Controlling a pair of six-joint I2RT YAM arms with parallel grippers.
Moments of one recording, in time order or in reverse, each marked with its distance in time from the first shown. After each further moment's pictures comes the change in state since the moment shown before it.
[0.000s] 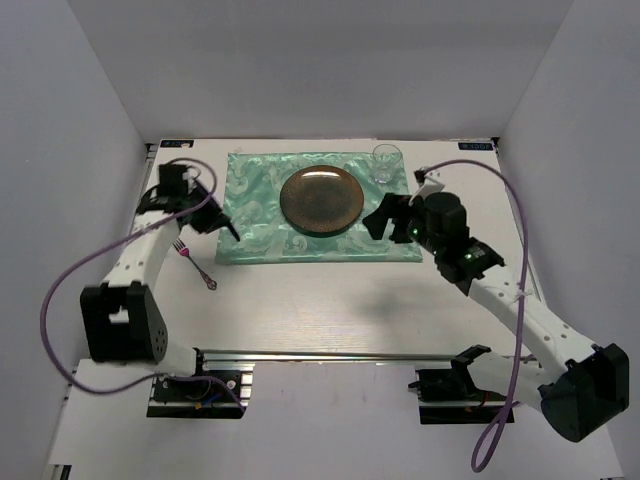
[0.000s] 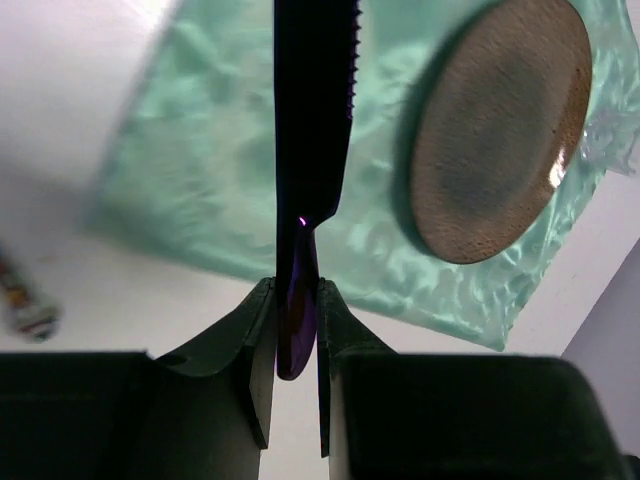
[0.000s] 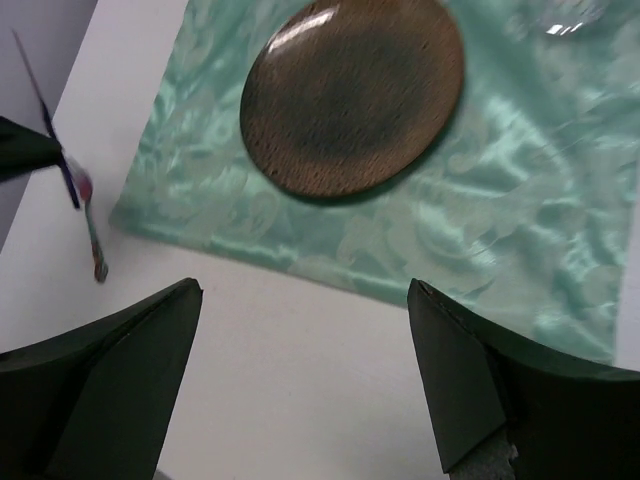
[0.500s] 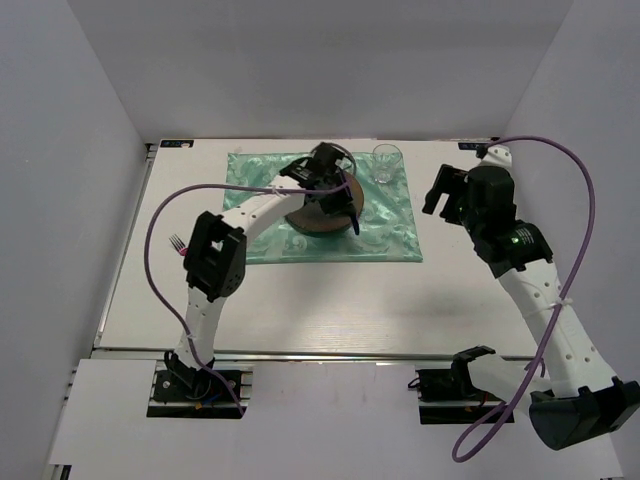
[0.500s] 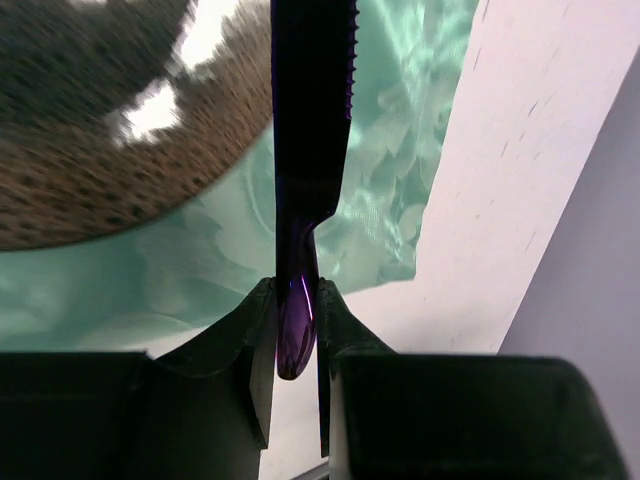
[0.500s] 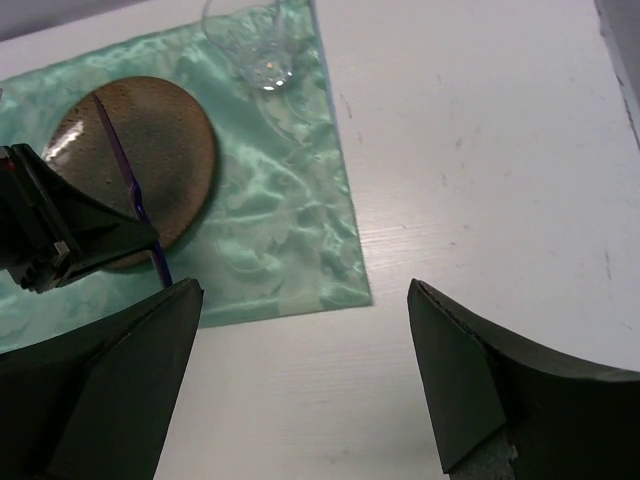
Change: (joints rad) left arm -0.683 0.723 0.760 -0.021 -0.088 -0.219; right arm -0.203 -0.037 0.349 -0.473 0.332 -0.090
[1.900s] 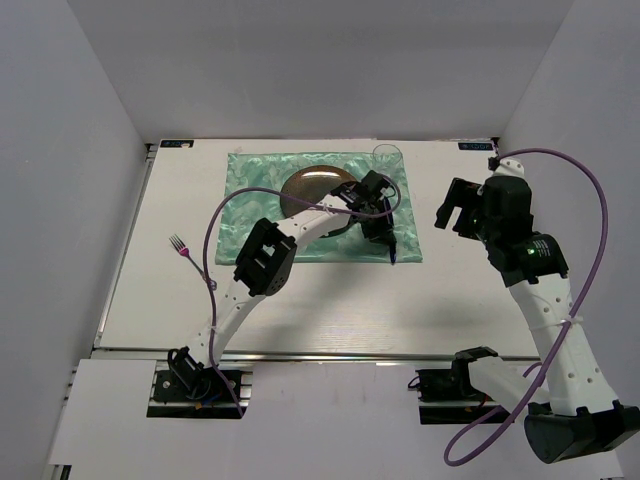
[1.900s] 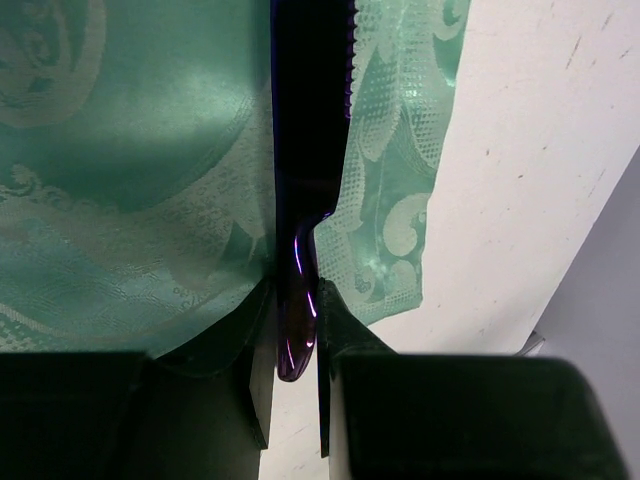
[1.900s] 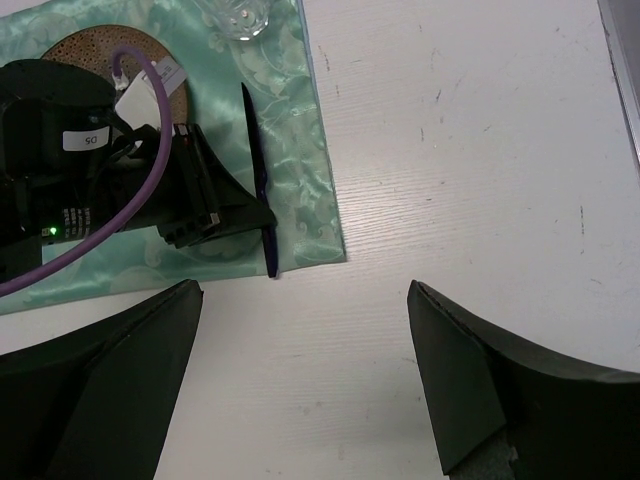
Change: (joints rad) left arm -0.173 0.416 0.362 -0.010 0.130 -0.008; right arm -0.105 -0.078 -0.010 -0.151 -0.095 -0.043
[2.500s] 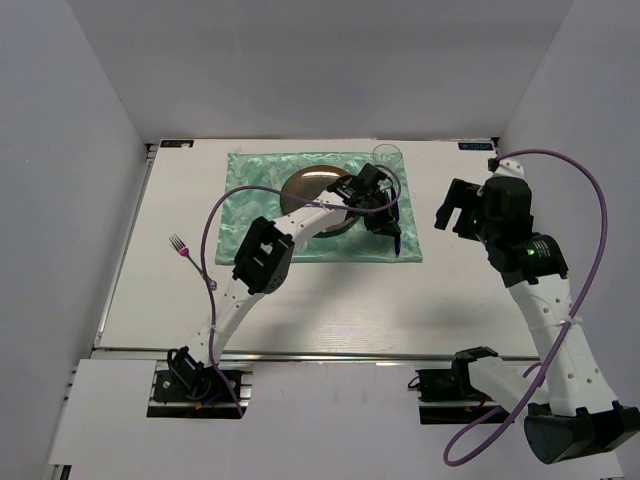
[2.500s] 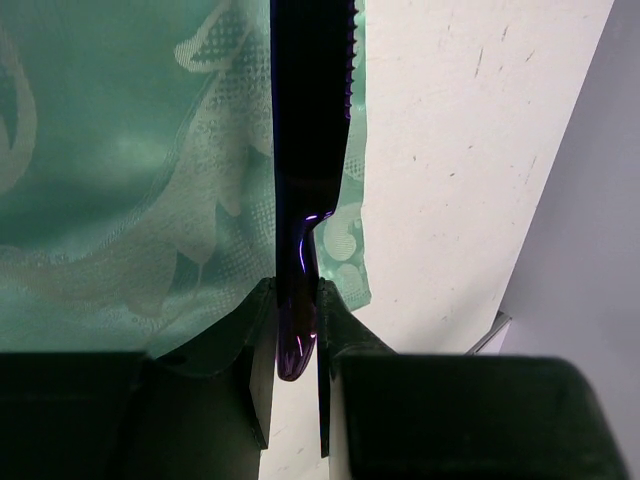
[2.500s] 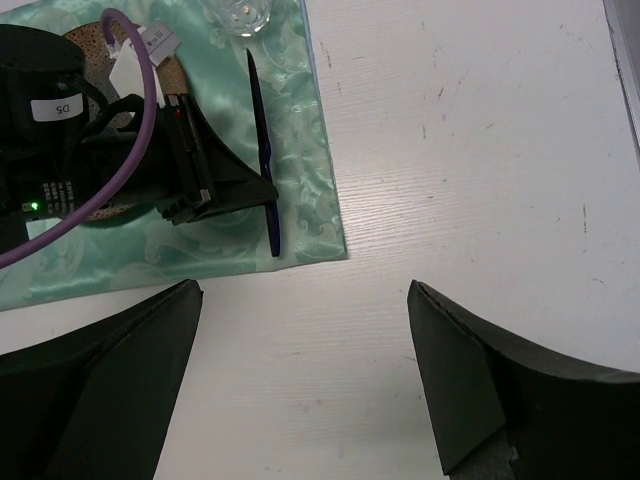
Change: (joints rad) left arm 0.023 0.005 0.029 0.074 0.077 0.021; right arm -0.004 -0.003 -0.007 0.000 -0.013 -0.003
